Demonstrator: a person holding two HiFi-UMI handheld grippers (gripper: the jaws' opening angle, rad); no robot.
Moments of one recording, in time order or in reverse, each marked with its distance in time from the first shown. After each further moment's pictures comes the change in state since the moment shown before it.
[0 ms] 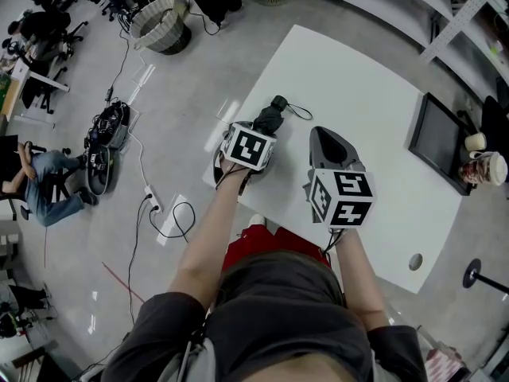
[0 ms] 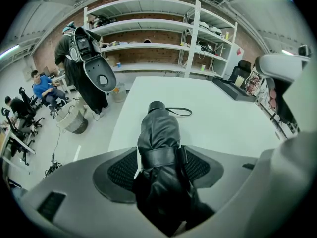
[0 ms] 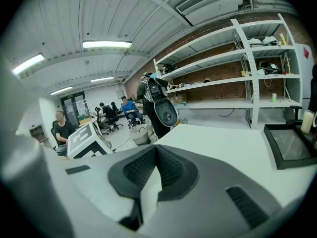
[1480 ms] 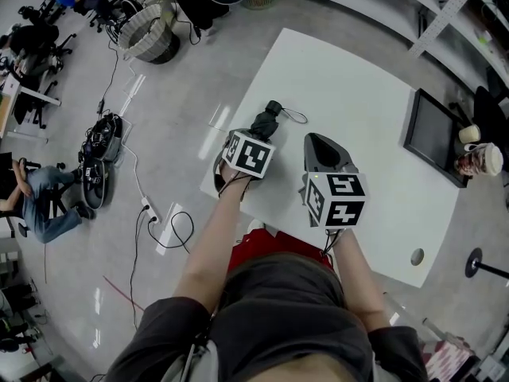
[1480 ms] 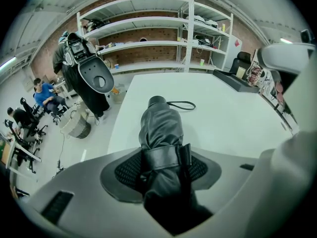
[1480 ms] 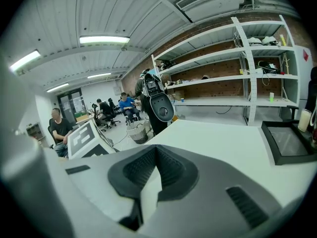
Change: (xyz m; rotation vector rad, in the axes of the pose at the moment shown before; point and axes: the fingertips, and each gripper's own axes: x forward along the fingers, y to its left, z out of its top) left arm 0.016 -0.001 -0.009 0.050 0.024 0.020; right arm 0.008 0.002 -0.017 0.002 0.045 -0.033
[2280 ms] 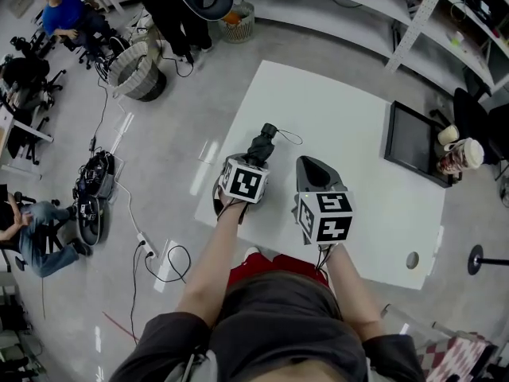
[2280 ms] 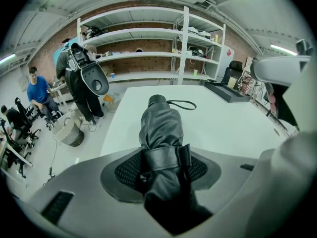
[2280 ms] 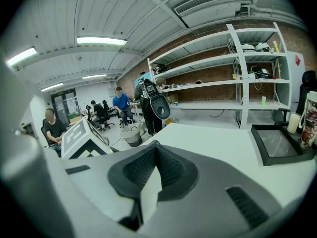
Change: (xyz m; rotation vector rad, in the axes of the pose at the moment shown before) left arm -0.013 -0.024 0.027 0.016 -0.112 -0.063; right arm -0.019 -0.011 0.006 0.007 -0.034 -0.074
